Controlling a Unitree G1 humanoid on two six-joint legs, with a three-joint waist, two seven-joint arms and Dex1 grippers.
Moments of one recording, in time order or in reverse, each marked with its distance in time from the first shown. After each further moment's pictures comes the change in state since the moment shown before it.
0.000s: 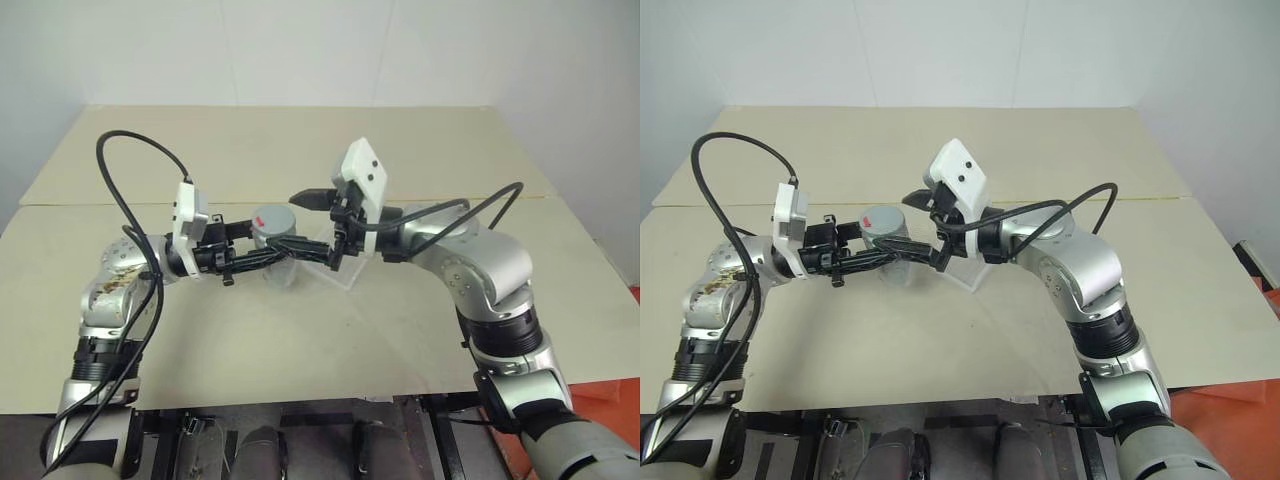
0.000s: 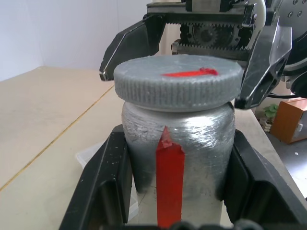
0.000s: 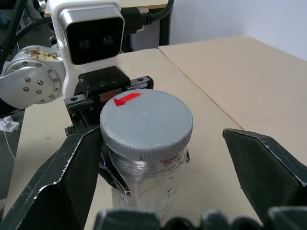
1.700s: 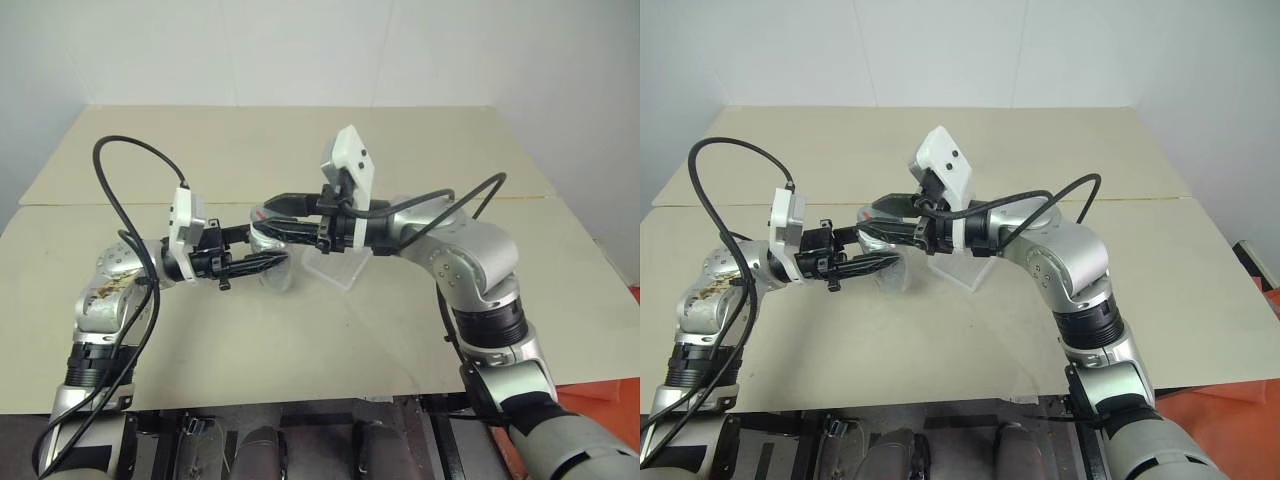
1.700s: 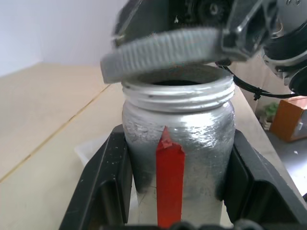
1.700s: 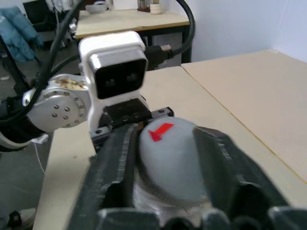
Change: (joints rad) left arm 0.035 0.021 -0.001 -0.022 -0.016 0.001 0.013; right arm -0.053 0.071 -0.005 0.062 0.037 -0.001 0.043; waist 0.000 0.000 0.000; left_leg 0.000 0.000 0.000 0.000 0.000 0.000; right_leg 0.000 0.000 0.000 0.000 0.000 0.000
